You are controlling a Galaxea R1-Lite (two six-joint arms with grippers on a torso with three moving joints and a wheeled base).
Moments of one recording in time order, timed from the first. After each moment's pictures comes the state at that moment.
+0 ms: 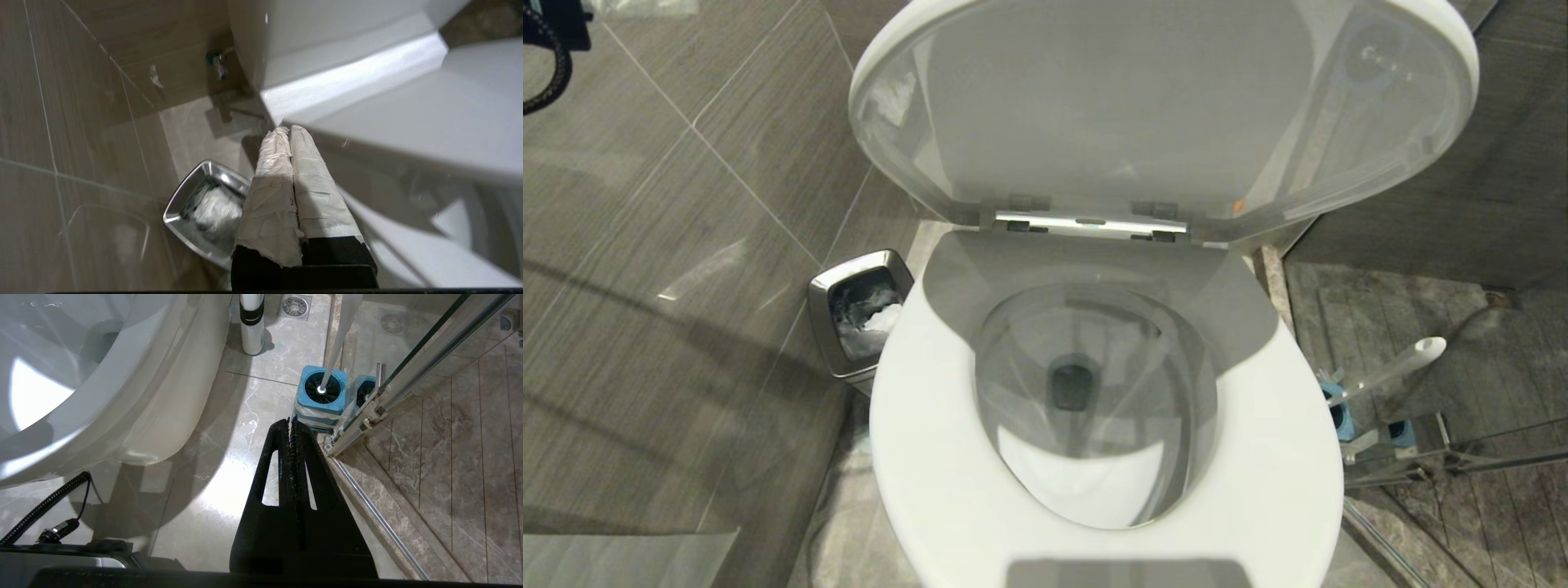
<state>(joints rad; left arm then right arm) -0.02 1.50 -1.94 0.51 -0.44 0.24 0.01 0.00 0.00 0.00 0.00 0.00</state>
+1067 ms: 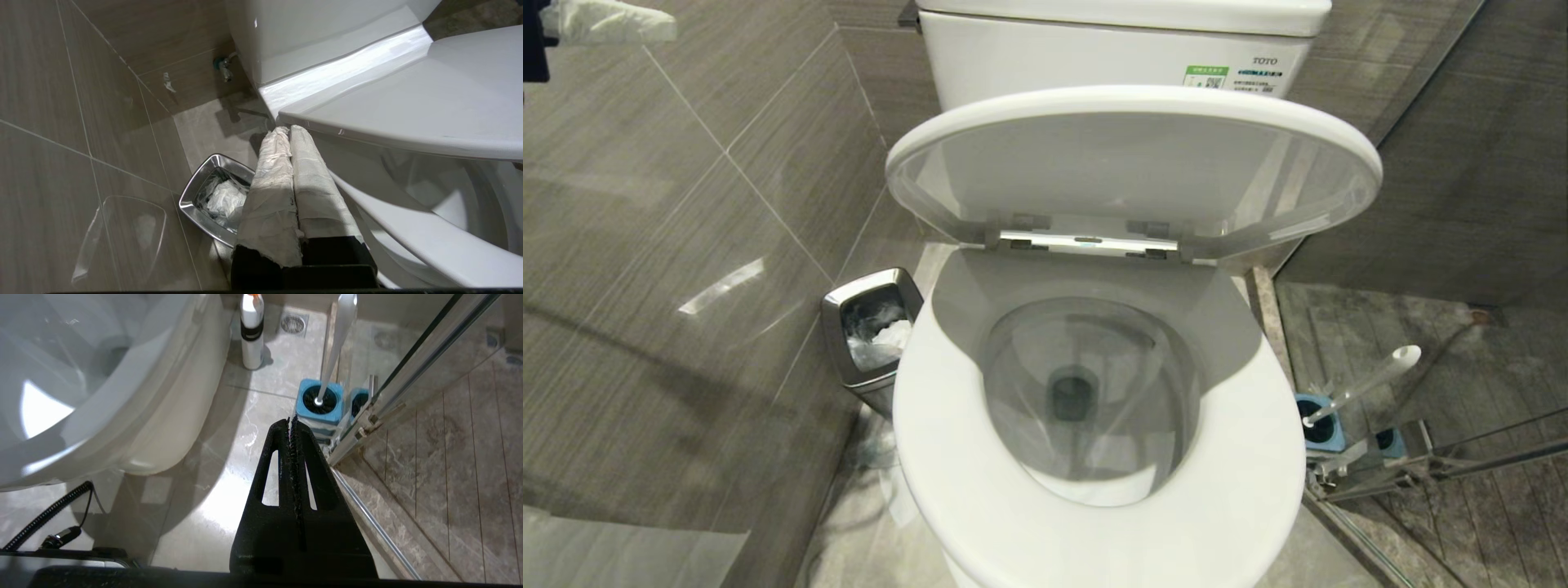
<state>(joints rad) -0.01 1.46 -1.94 0.60 -0.44 0.32 0.01 0.00 0.00 0.00 0.00 0.00</state>
